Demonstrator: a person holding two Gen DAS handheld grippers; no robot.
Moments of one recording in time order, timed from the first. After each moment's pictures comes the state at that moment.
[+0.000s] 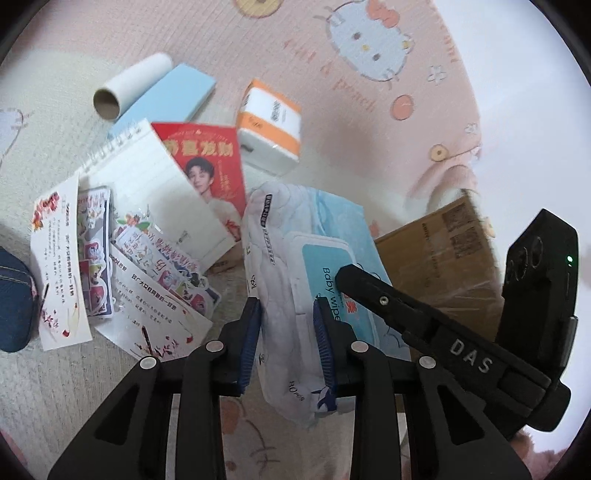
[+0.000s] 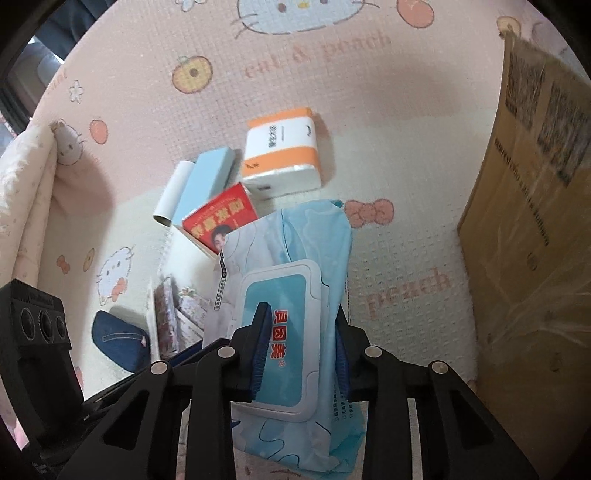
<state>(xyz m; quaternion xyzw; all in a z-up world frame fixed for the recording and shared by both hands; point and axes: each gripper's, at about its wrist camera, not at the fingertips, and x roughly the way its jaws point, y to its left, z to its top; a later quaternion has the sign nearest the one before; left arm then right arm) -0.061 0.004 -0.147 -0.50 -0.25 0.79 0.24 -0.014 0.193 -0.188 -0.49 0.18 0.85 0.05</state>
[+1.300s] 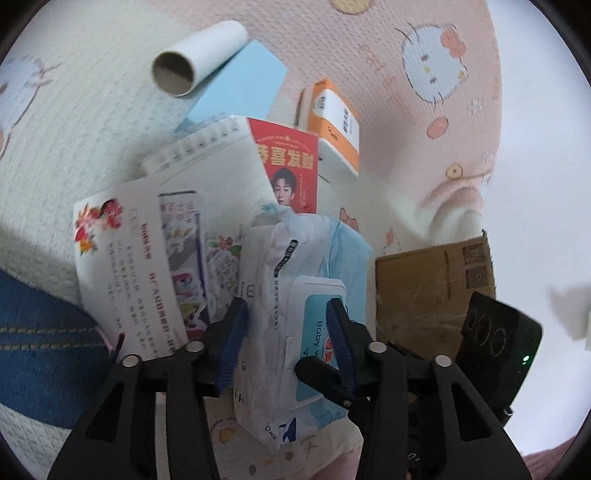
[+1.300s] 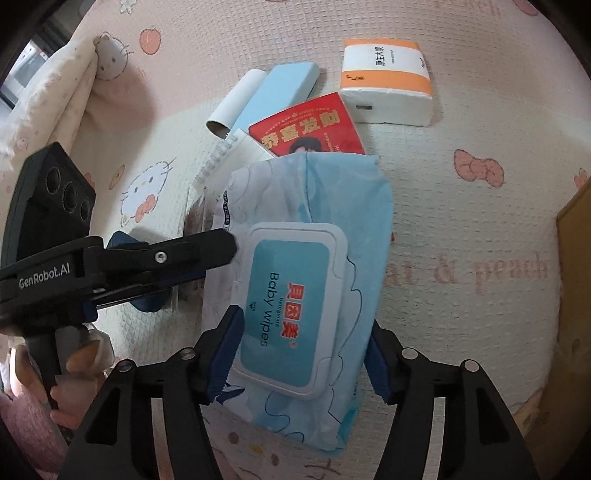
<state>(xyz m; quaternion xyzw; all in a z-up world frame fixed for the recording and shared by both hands) -0.105 -0.066 -0.193 -0.56 -0.31 0.73 0.25 -0.037 0.130 -0.241 -0.56 0.13 0.81 -0.07</state>
